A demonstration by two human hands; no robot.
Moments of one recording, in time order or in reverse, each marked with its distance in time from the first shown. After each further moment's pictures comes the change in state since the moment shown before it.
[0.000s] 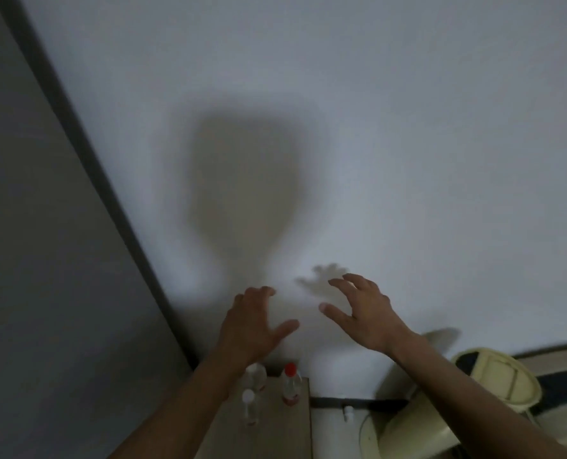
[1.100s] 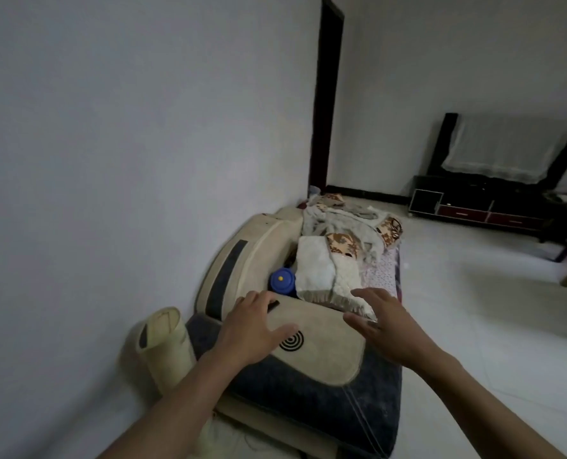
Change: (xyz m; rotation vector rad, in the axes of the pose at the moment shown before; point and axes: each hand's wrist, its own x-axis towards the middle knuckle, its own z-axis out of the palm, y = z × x) left_hand -0.262 0.389 0.150 0.010 -0.574 1.122; right_hand -0.599 0.089 -0.085 0.048 0.635 1.101
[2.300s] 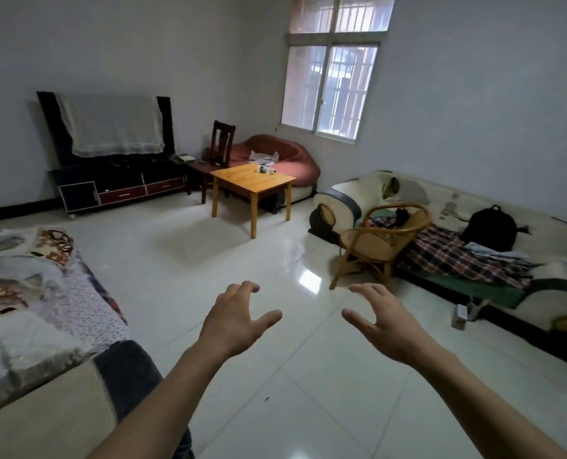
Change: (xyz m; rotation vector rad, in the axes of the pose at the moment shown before) left_hand -0.016 0.298 0.159 -0.270 -0.553 0.938; right_hand -0.333 0.070 -0.086 -0.132 0.546 1.061
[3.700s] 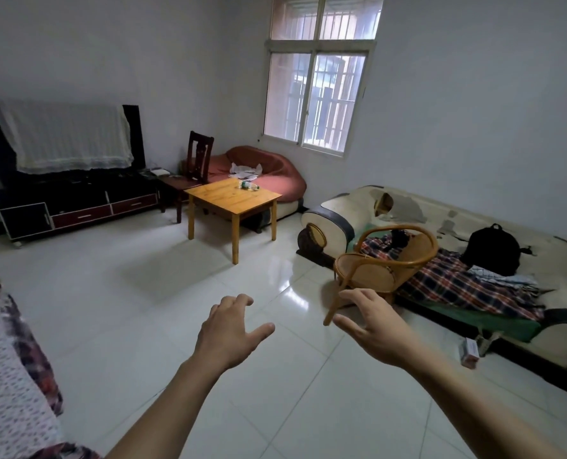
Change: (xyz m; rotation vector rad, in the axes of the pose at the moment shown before) left_hand 0.322 -0.032 0.041 0.035 -0.016 0.011; right_hand 0.316 0.058 0.001 -0.038 -0.007 0.035
